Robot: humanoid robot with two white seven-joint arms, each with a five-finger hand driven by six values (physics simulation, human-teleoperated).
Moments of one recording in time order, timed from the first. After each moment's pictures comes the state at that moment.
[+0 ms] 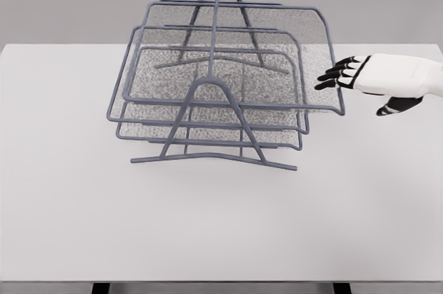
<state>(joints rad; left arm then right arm) 0.05 0.00 -0.15 -0.09 0.09 0.05 -0.10 -0.72 -1.04 0.63 -1.59 0.23 -0.61 0.61</state>
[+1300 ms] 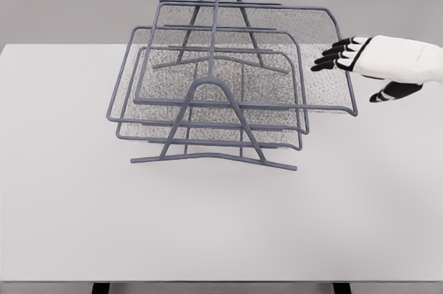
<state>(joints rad) 0.05 0.00 -0.15 -0.09 0.09 0.05 -0.10 -0.68 -1.00 0.52 -1.60 0.18 -0.61 0.61</state>
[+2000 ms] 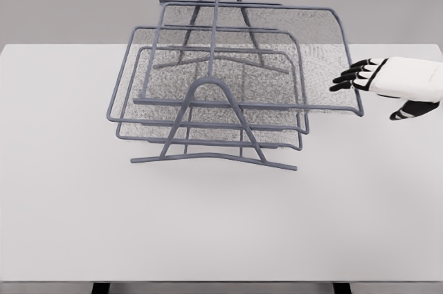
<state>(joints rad) 0.05 0.00 -0.15 -0.09 0.09 0.05 -0.10 -0.61 -1.08 0.52 -1.61 0.21 -0.61 0.61</state>
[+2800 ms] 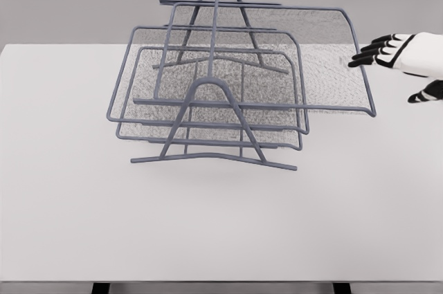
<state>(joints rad) 0.05 0.00 -0.15 -0.09 0.09 0.05 -0.10 -0.62 -1.12 0.43 -1.61 0.11 -0.61 0.61</state>
